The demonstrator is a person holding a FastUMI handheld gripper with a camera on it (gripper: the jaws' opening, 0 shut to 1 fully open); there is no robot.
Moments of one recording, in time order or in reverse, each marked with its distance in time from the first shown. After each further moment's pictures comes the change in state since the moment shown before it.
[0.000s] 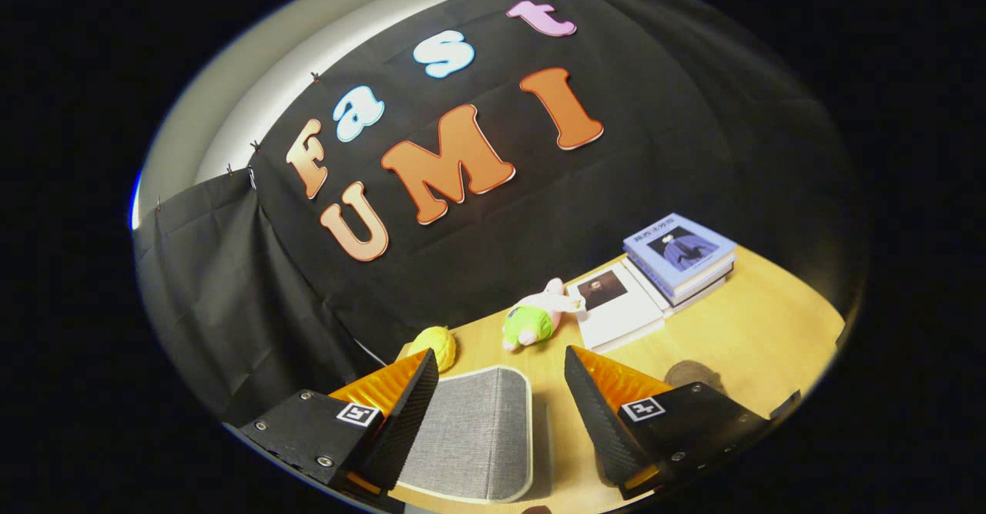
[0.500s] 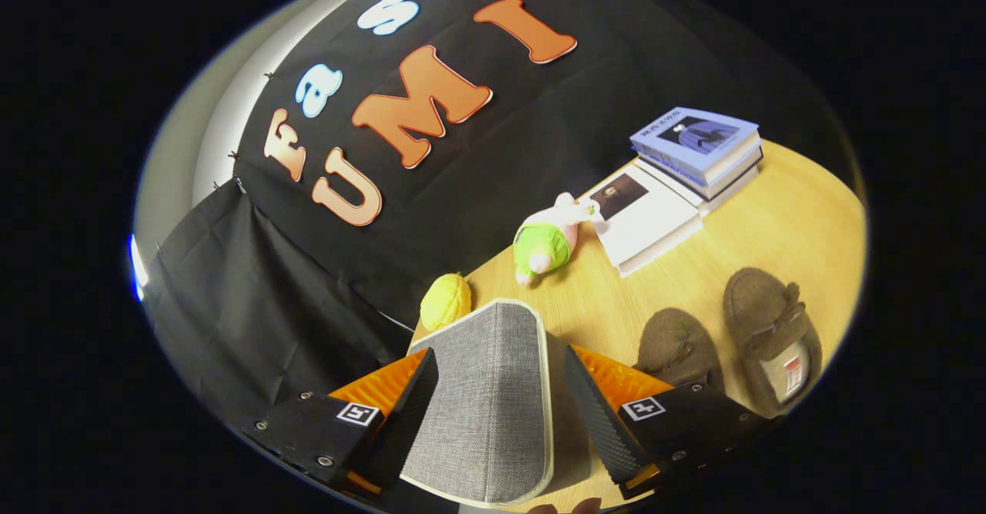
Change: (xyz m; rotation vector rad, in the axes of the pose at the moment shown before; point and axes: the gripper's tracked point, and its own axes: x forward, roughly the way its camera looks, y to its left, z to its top) arm 0.044 -0.014 -0.094 0.189 0.218 0.074
